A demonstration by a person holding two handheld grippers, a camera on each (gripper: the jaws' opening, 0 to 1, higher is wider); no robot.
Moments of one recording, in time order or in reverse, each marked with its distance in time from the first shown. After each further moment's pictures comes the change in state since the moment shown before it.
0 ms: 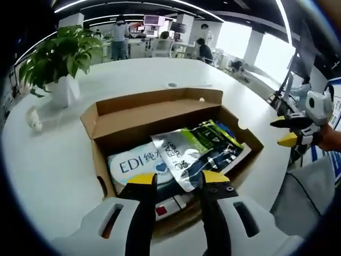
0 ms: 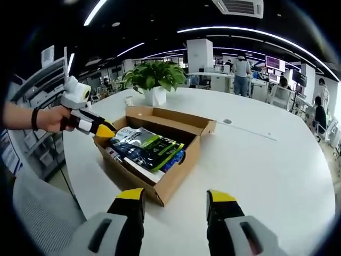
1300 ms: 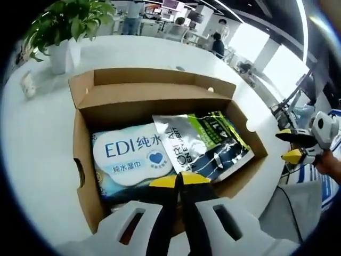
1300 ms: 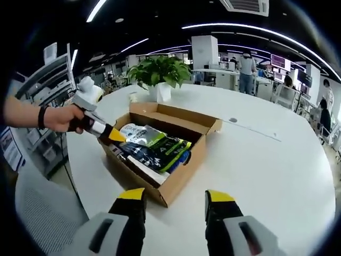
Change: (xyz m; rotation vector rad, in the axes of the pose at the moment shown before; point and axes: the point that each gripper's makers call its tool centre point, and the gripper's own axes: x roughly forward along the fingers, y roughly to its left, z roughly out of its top) left arm 0.018 -0.004 -0.021 -0.183 0.092 -0.045; right arm 0.010 0.009 0.017 -0.025 0.018 0.041
